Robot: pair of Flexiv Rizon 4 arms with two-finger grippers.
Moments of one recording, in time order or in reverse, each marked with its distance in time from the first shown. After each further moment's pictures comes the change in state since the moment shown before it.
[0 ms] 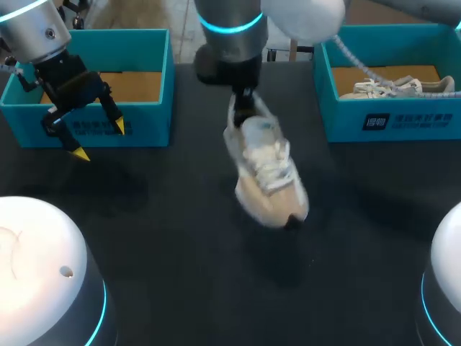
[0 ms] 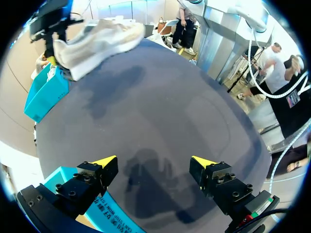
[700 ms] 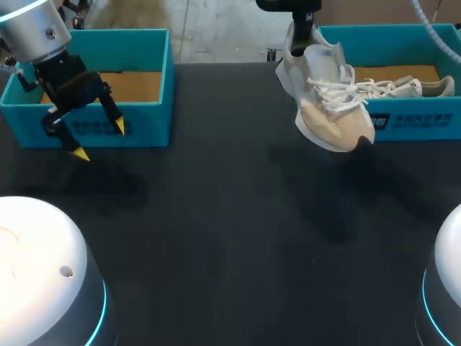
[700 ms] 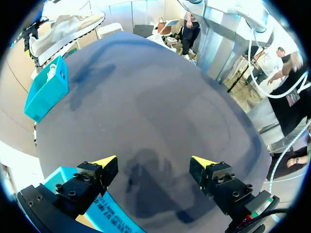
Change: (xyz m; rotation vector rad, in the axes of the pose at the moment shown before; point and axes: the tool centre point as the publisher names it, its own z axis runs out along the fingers) left arm 0.000 0.000 0.000 0.000 0.000 0.000; right arm -0.116 -0.087 -0.027 -0.015 -0.007 -0.021
